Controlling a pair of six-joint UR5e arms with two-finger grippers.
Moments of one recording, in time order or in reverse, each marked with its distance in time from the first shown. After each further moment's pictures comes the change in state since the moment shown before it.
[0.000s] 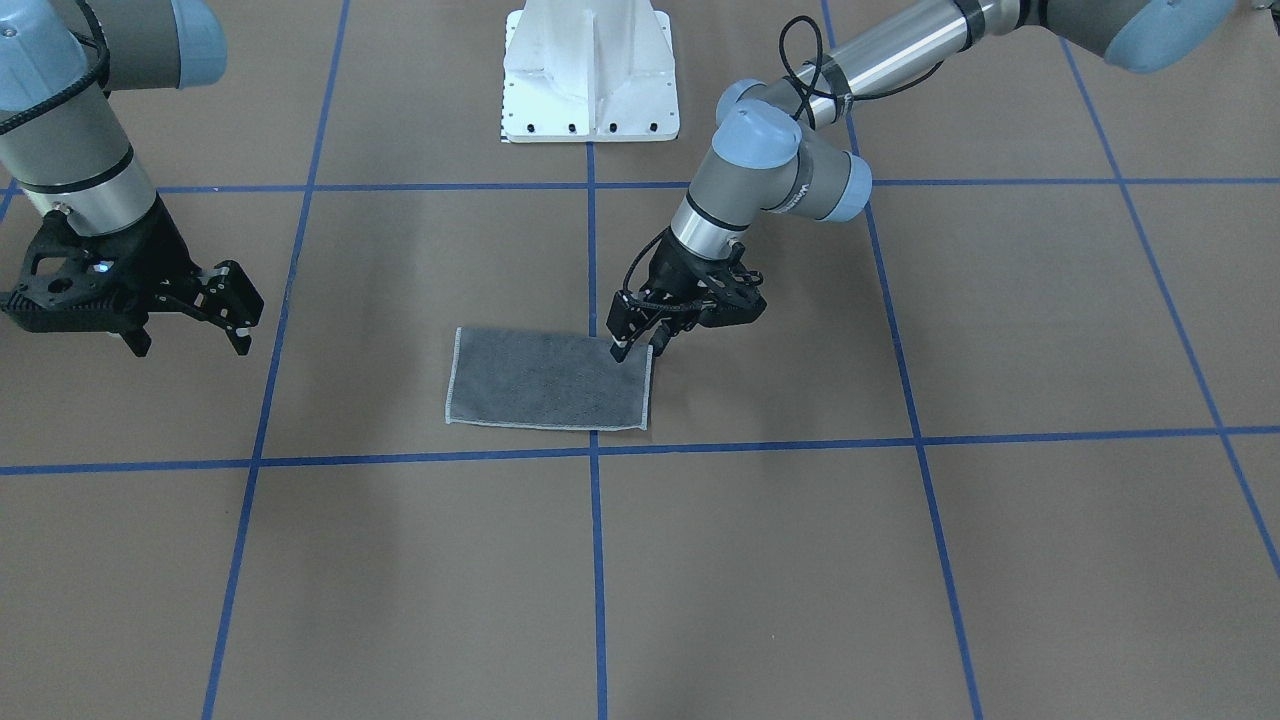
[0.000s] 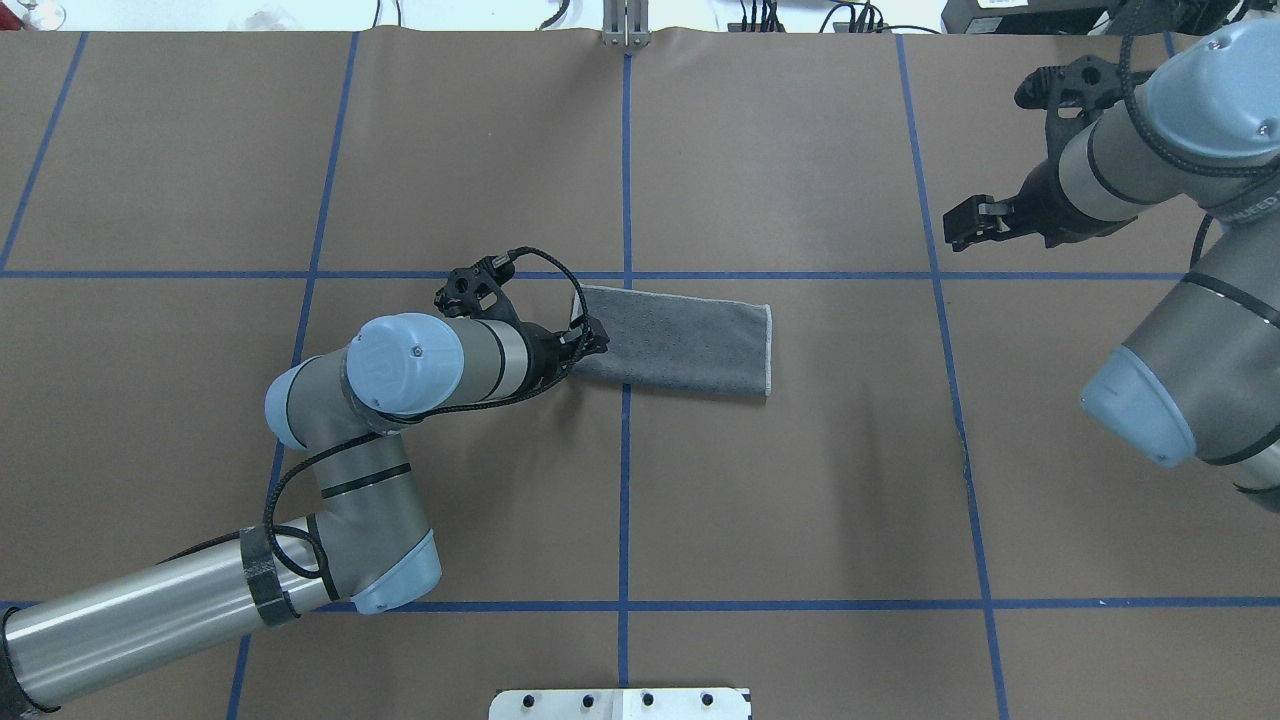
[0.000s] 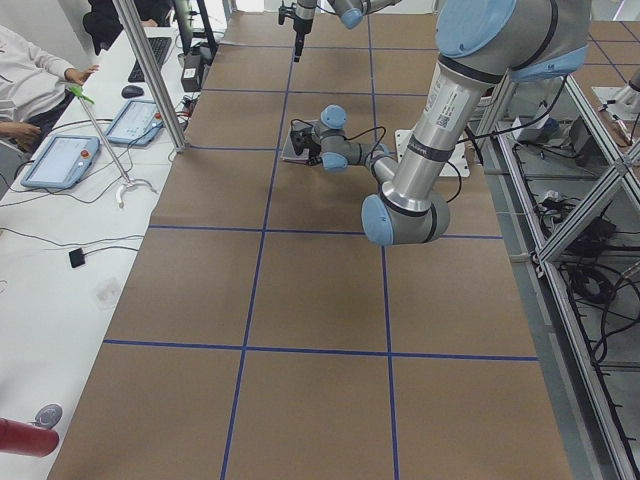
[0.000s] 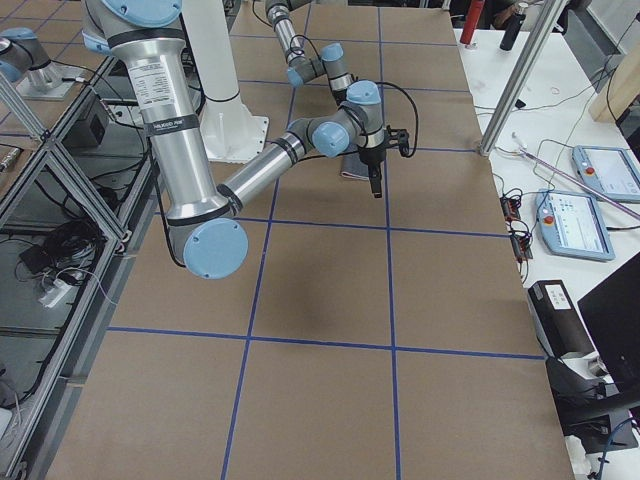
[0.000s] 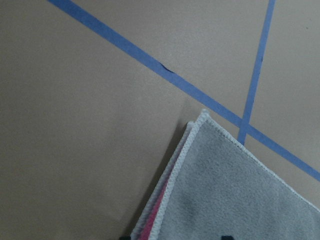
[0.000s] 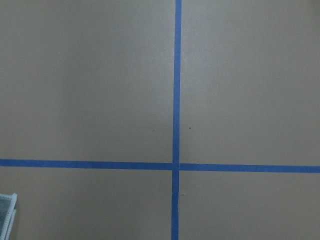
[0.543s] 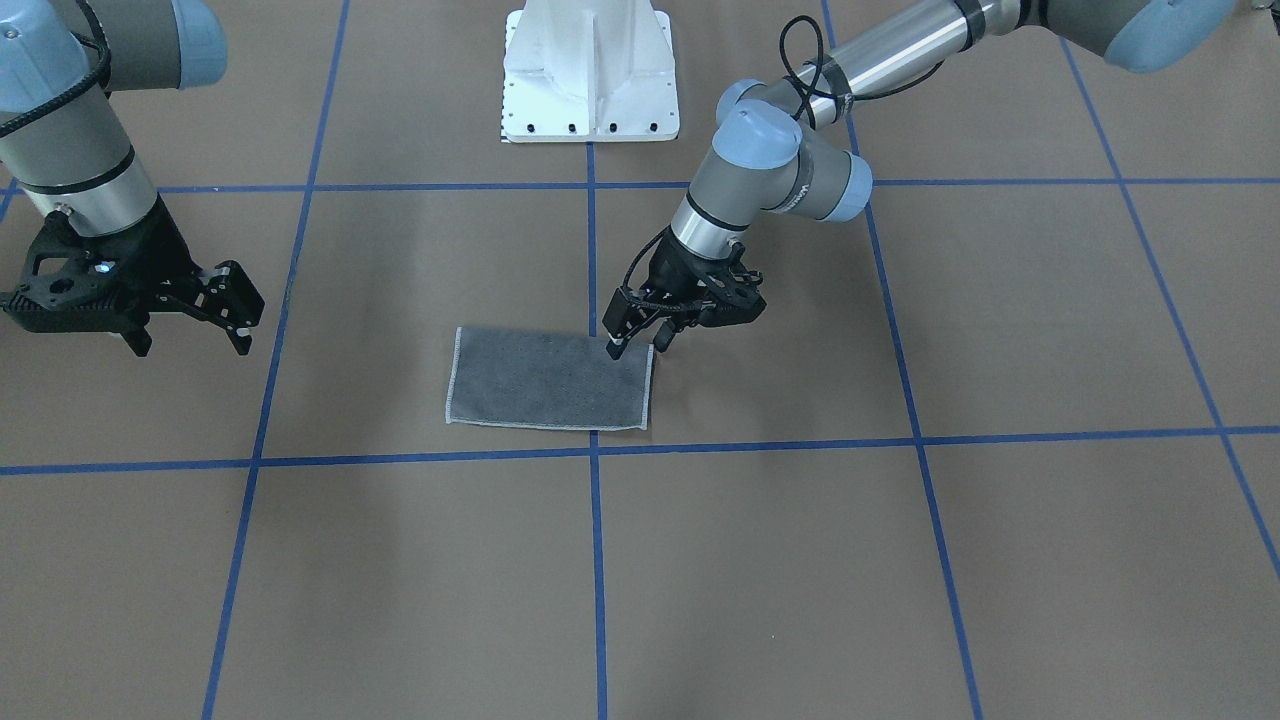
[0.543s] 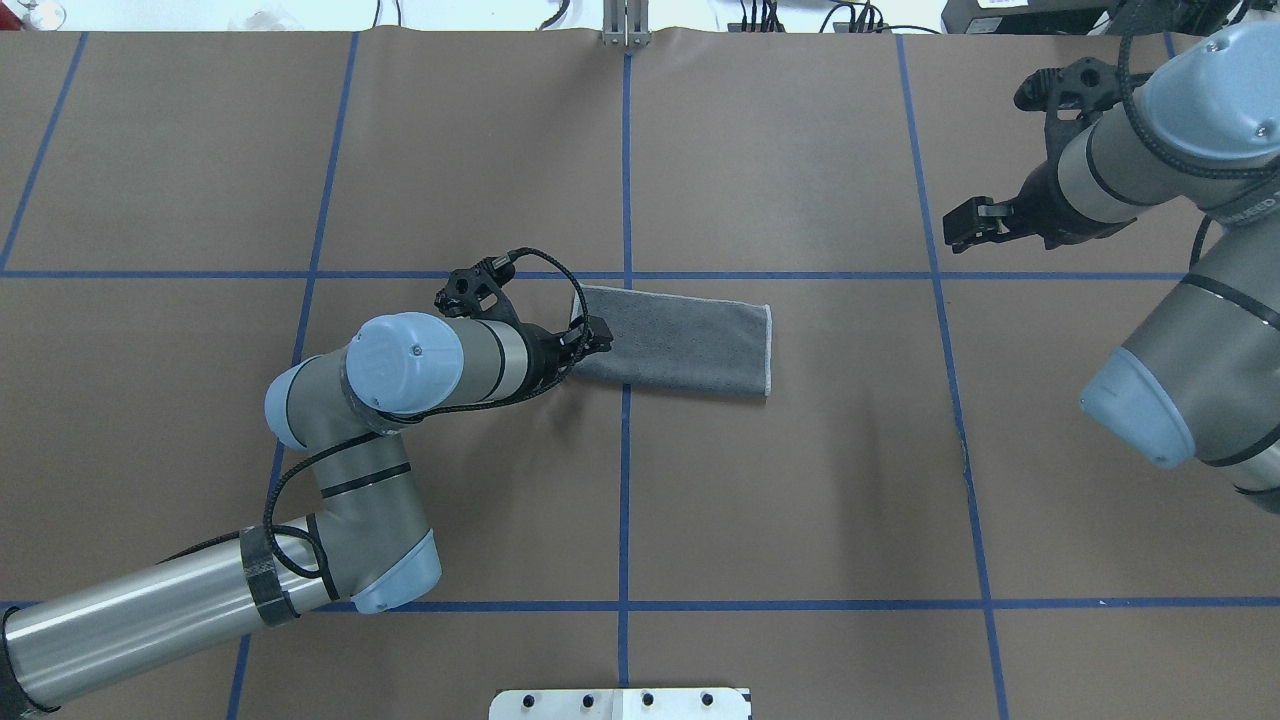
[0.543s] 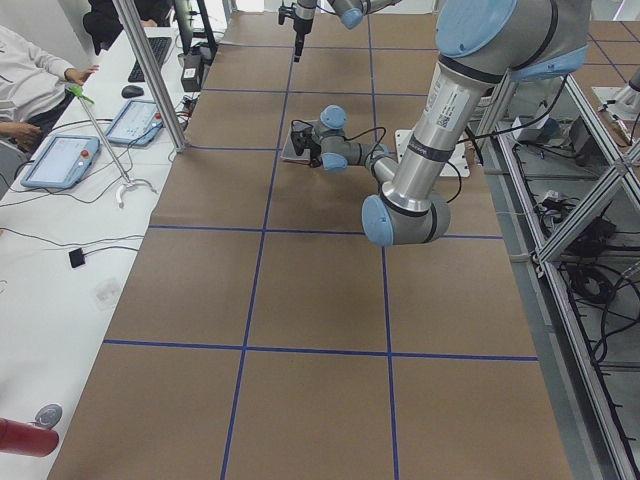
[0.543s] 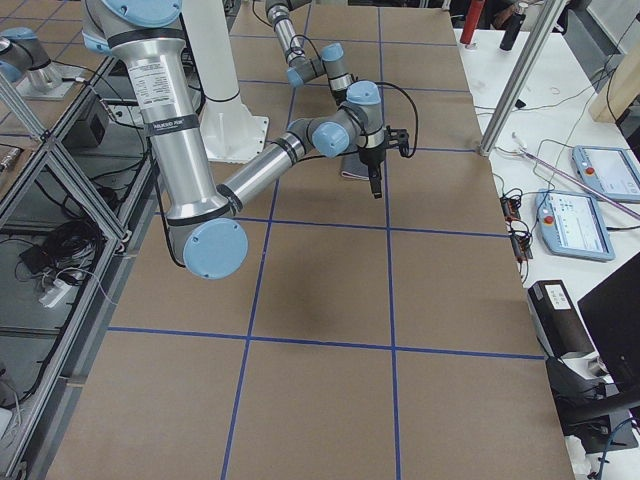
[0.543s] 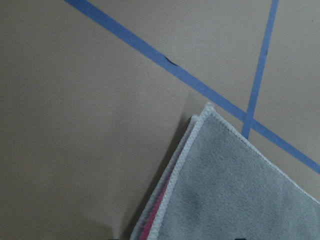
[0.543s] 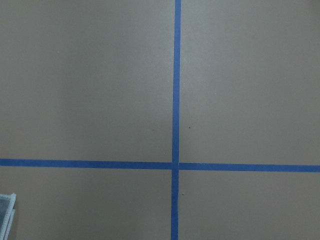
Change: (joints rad) left arm 0.000 -0.001 0.000 0.000 -0.005 -0.005; right arm -0.002 -0.001 -0.001 0.000 0.000 0.001
